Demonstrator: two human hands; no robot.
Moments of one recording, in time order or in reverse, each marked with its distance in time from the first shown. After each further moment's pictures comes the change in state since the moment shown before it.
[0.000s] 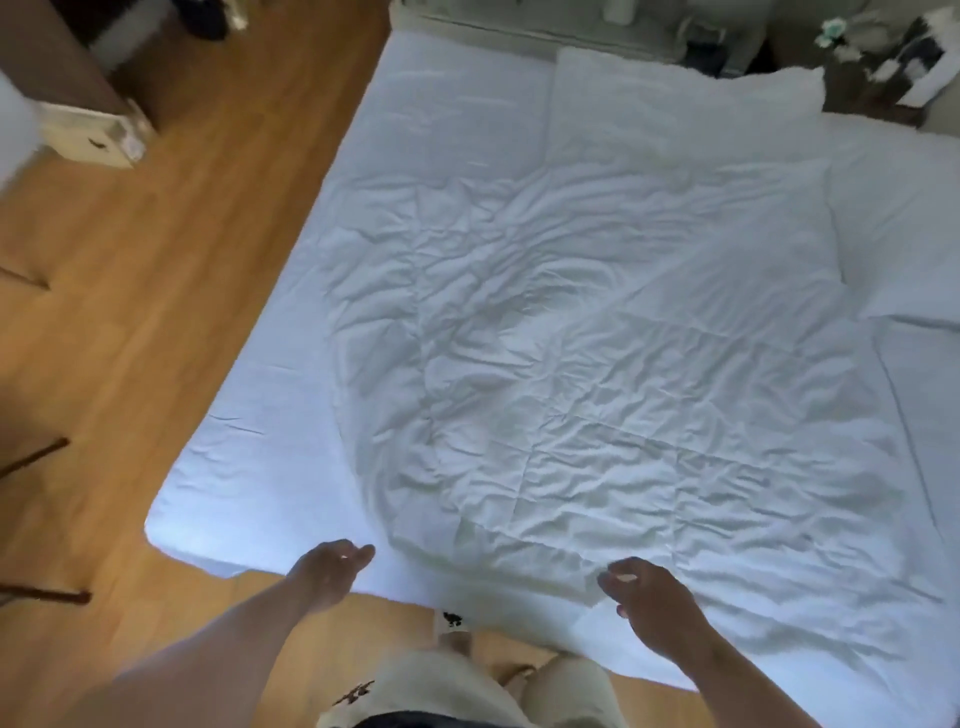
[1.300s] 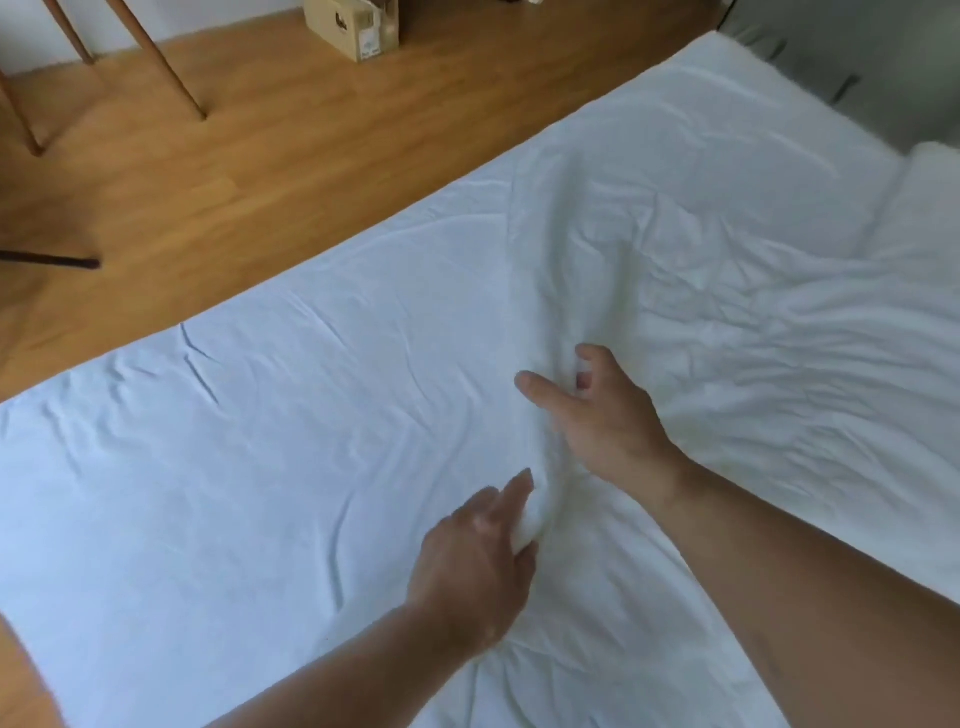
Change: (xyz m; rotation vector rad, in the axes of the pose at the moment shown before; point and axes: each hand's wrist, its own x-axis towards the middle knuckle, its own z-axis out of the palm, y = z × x) left_hand 0.267 0.171 -0.013 -0.326 0.805 0.445; right_hand 0.361 -0.411 0.091 -0.227 0.018 -0.790
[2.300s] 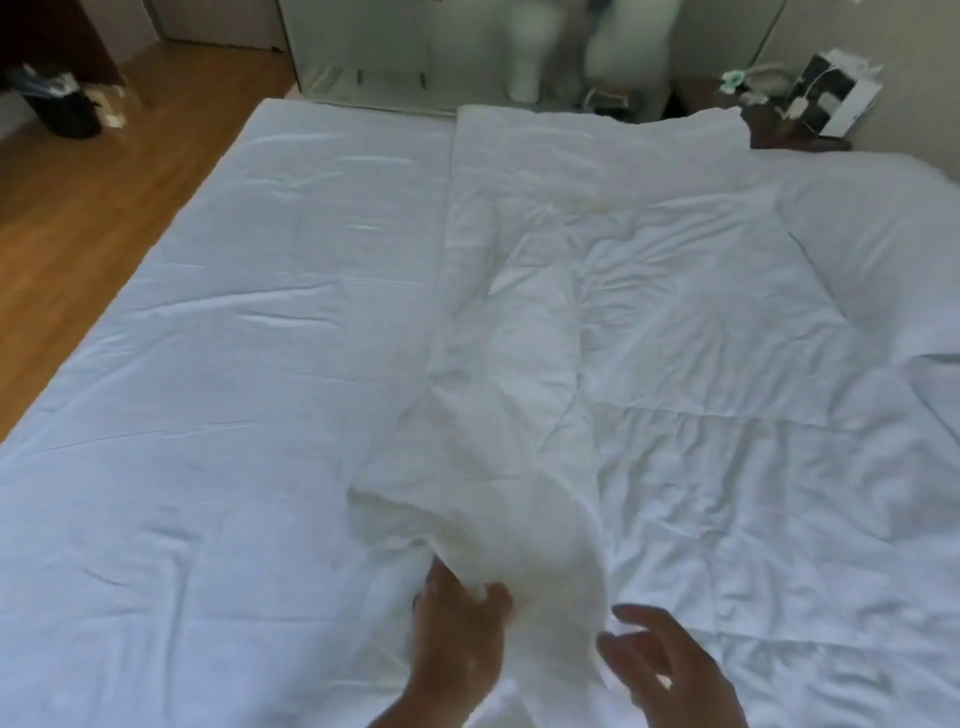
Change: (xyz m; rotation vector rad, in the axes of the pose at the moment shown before) left_hand -0.056 0.201 0.108 -0.241 -0.259 -0.114; right_hand -0.303 0.209 -0.101 0.611 0.737 0.411
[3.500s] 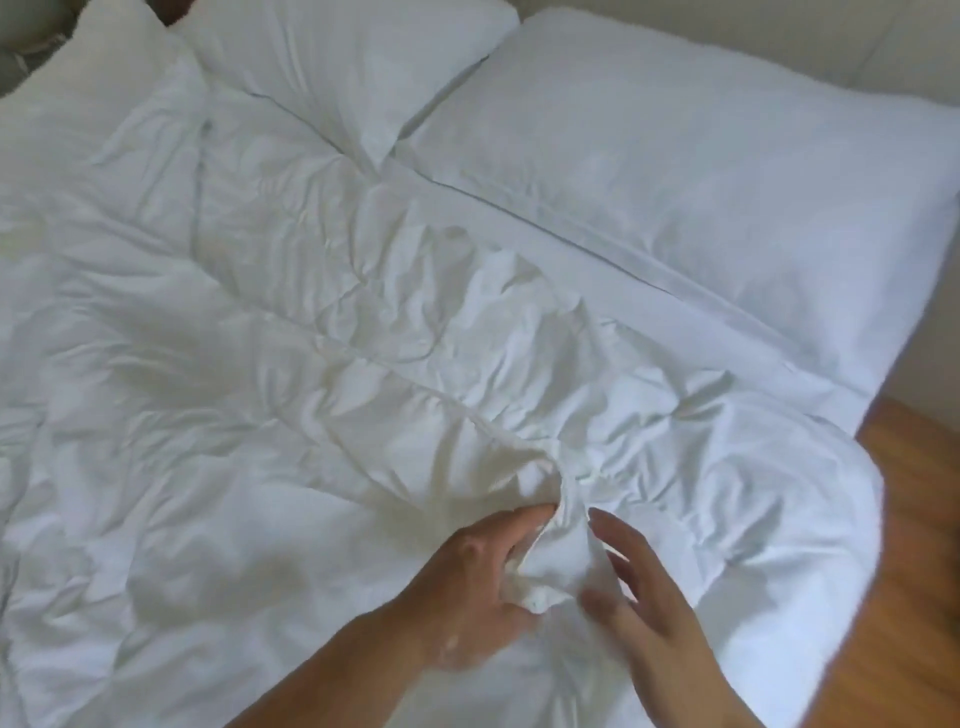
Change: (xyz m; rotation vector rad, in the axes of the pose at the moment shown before) left_hand -0.171 0.103 0.343 0.709 -1.410 0.881; right_hand -0.073 0.232 -0.281 0.626 0.400 0.388
